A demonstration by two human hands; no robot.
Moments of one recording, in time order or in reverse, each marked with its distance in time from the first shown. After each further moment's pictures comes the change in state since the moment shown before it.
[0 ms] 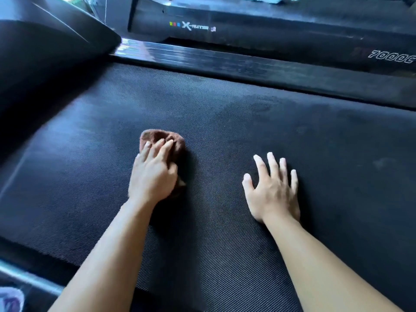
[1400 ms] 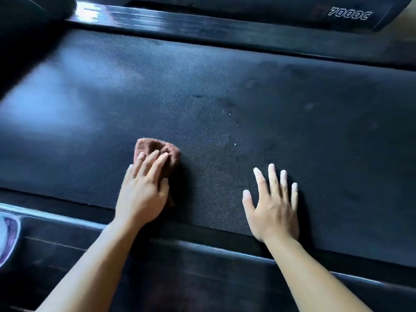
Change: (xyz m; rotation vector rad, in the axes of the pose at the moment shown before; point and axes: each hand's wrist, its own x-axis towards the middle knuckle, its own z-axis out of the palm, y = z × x) left_hand -0.175 0.052 0.009 0.058 -0.117 0.200; right_hand -0.175 0.126 -0.027 -0.055 0.025 0.038
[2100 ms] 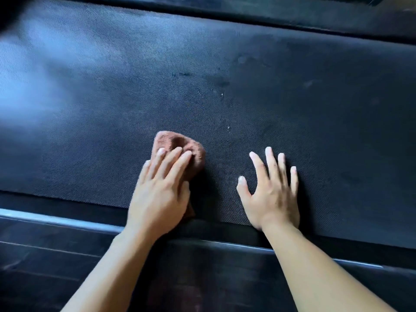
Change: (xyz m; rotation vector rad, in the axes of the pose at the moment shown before) left_hand -0.022 0.052 0.023 0.005 0.024 0.142; right_hand 0.002 0.000 0.001 0.043 0.008 0.029
